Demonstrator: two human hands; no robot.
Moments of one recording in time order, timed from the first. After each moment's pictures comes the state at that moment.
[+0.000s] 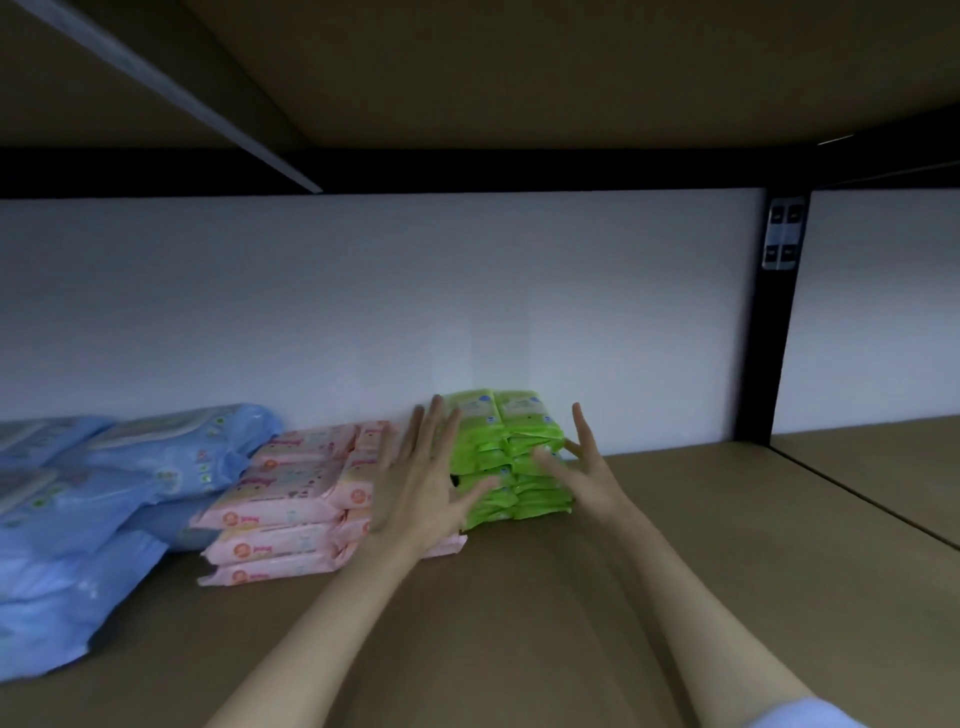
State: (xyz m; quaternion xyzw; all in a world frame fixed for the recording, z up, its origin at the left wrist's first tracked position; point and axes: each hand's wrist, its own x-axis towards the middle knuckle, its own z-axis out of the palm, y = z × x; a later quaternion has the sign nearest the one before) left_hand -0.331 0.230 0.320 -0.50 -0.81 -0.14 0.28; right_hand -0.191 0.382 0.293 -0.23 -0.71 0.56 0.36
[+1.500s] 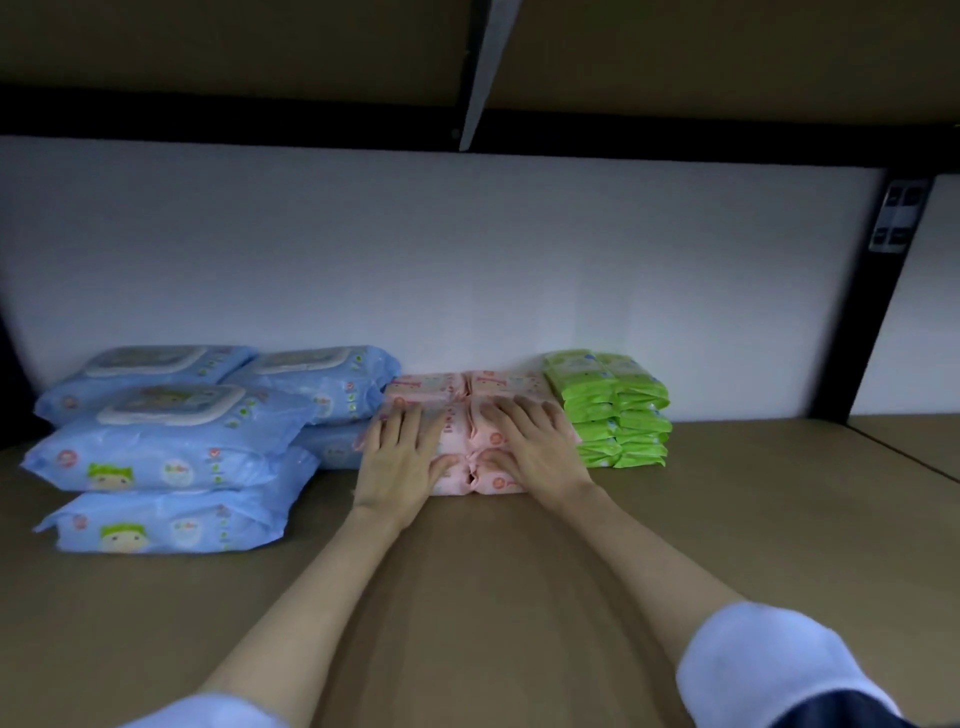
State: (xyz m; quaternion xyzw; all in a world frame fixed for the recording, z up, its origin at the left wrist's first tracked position) left_hand -0.430 0.110 0.285 -0.48 -0.83 -0.02 0.28; right_hand -0.307 0.259 0.285 -0.15 -0.91 -0.17 0.35
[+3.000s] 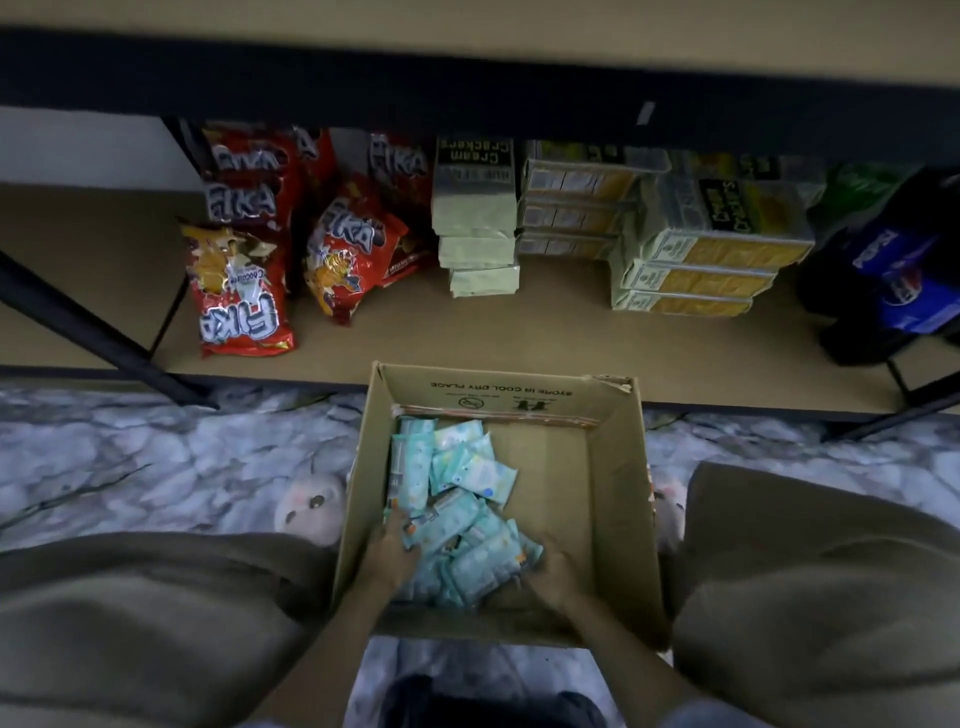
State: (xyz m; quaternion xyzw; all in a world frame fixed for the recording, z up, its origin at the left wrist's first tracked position) left_hand -0.179 -0.271 -0.137 -0.12 -0.88 -0.24 -0.40; right_hand -0.014 -0.120 -0.157 -0.49 -0.69 0.50 -0.18
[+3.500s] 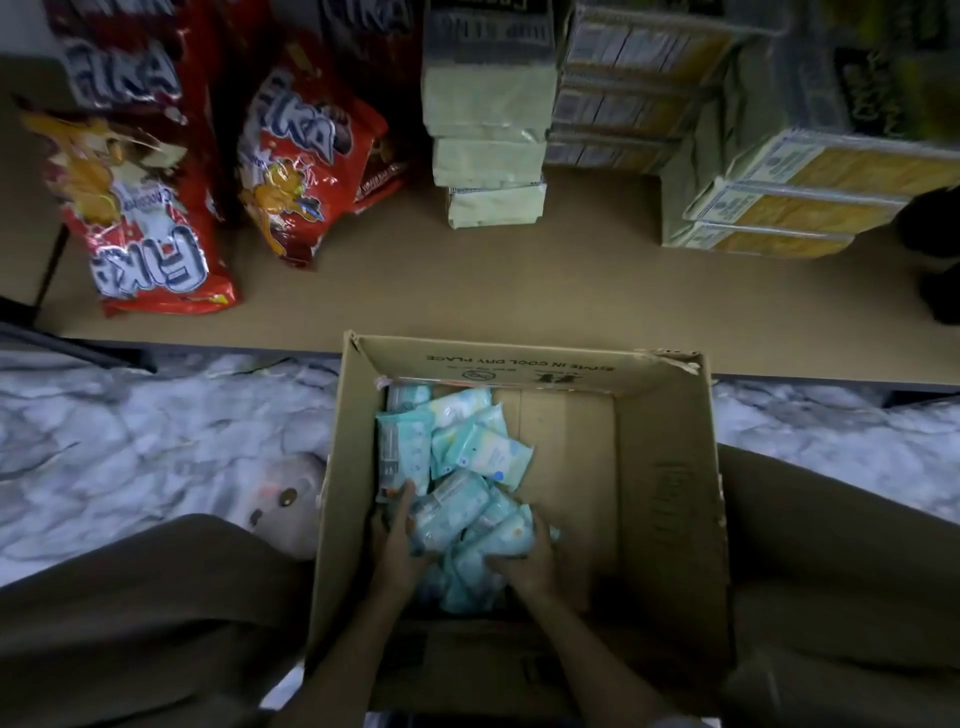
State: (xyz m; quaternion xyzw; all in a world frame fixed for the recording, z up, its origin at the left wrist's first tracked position) left_hand -0.184 -0.270 -0.246 -0.07 -0.84 -0.33 -0.42; right_hand -0.067 -0.145 -0.201 -0.62 -0.53 0.57 -0.07
